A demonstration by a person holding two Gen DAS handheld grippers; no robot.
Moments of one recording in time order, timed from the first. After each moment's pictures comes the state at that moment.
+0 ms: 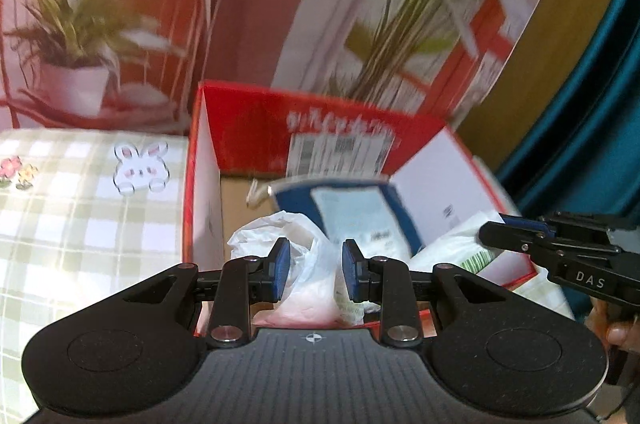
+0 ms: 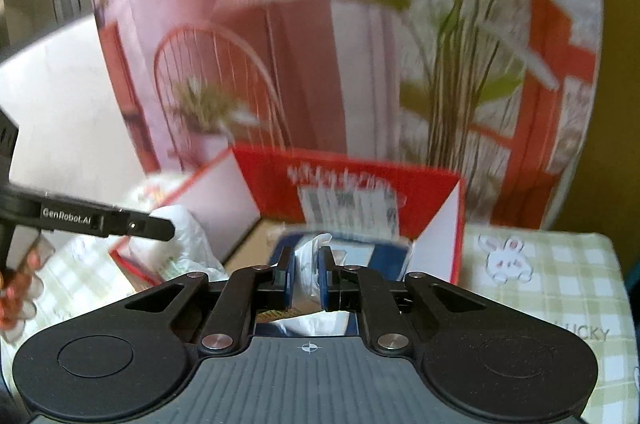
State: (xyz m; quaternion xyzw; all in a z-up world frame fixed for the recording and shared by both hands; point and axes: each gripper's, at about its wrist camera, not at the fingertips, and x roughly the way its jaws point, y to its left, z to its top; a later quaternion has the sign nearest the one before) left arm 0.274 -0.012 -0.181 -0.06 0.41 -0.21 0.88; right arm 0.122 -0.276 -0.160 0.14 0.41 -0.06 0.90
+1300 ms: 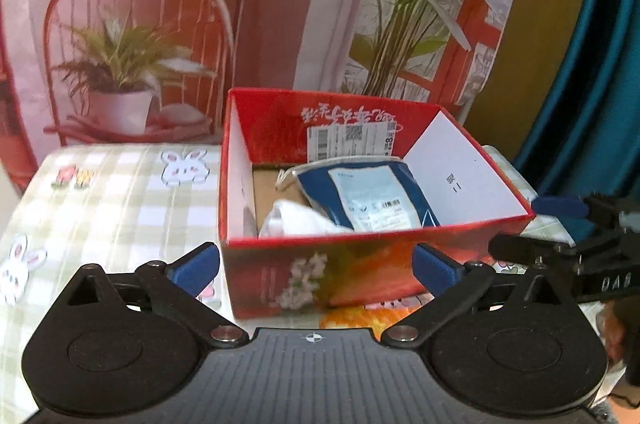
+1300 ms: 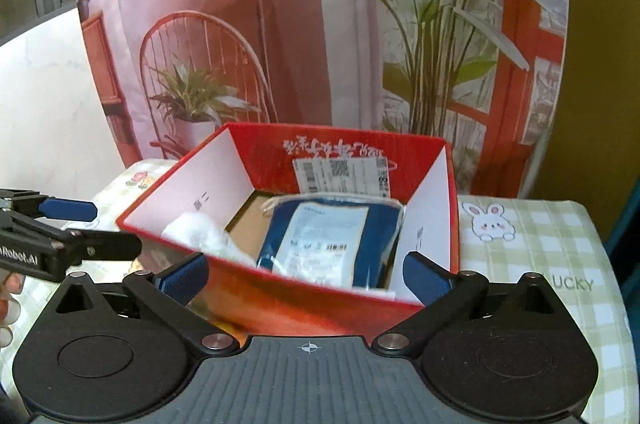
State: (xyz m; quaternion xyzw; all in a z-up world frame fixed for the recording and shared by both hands) left arm 0.181 0.000 -0.161 0.00 0.36 -0.17 0.92; right arm 0.082 -0.228 -0.156 0.13 0.40 -0.11 0.90
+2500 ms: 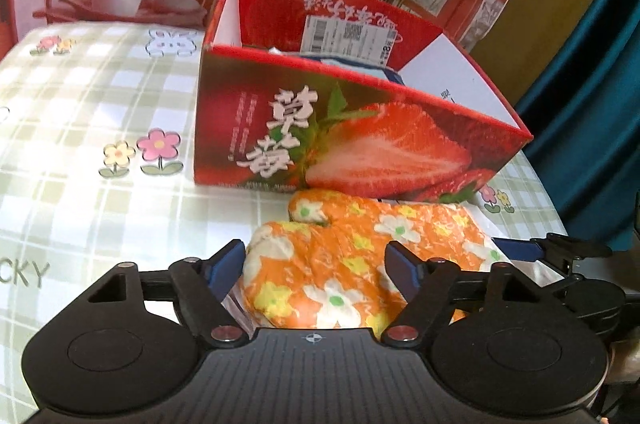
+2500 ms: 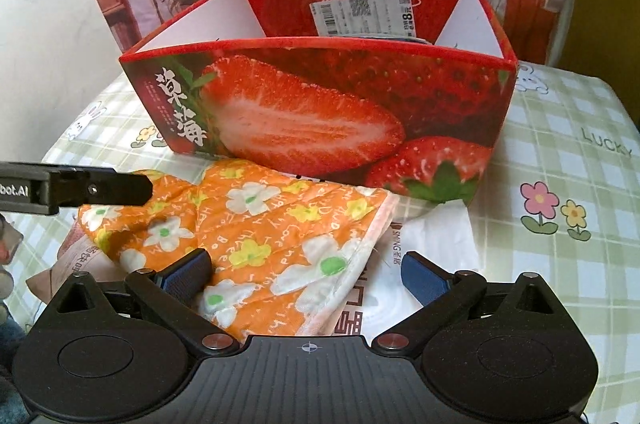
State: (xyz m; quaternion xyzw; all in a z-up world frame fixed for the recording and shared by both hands) left arm 0.152 0.011 -0.231 -0.08 0.46 -0.19 0.87; right arm 0.038 -0.195 -0.230 0.18 0.52 -0.08 0.83
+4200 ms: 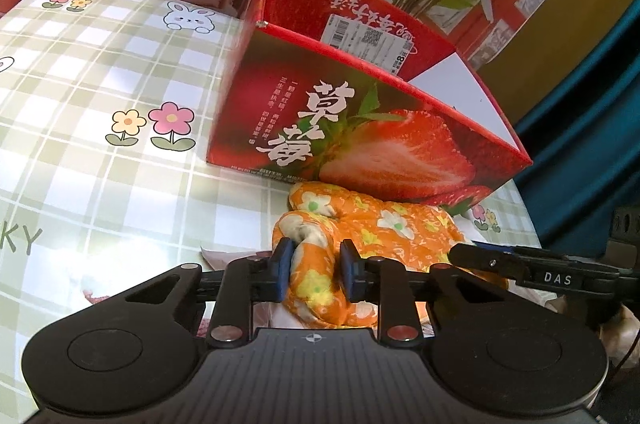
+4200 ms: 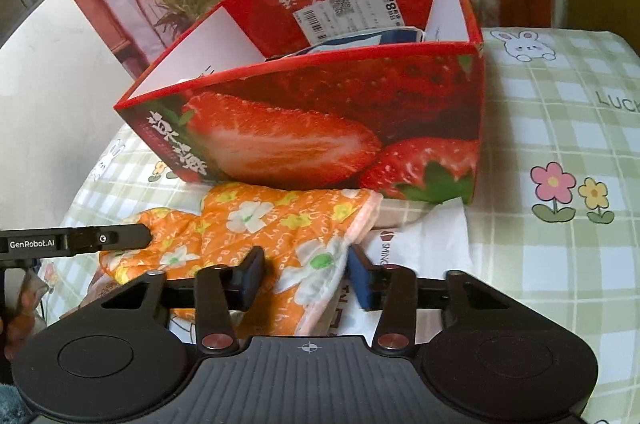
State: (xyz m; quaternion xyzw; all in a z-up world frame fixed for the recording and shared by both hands) left arm 0.153 0.036 -0.243 -0.15 0.46 -0.19 0.85; right arm 0.033 -0.237 -0.235 0.27 0.50 -0.05 0.82
